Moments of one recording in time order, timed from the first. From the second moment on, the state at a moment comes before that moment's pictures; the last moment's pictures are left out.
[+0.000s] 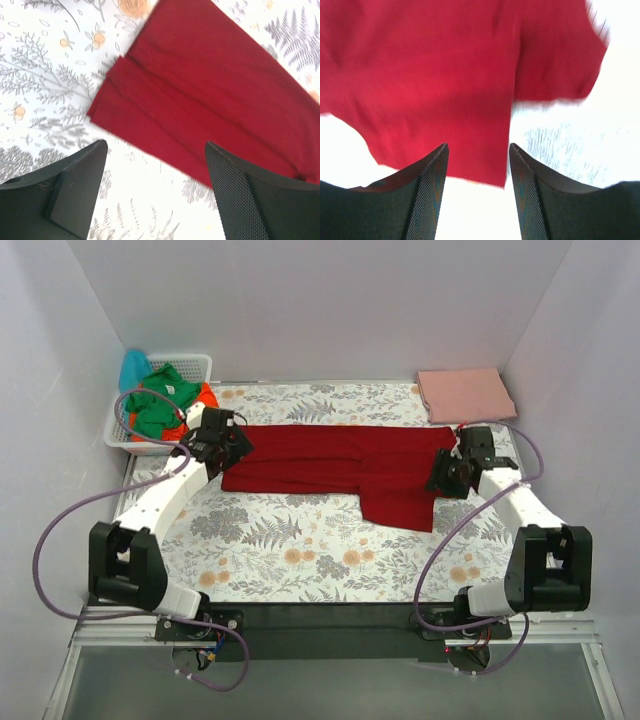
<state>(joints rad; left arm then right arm) -0.24 1.49 1.14 -0.51 -0.35 -0.79 0.04 1.41 0.95 -0.52 -0.13 0.31</state>
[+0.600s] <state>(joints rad) -0.27 1.23 0.76 -0.44 -0.31 -0.68 0.16 1.37 0.69 -0.52 -0.06 0.37</state>
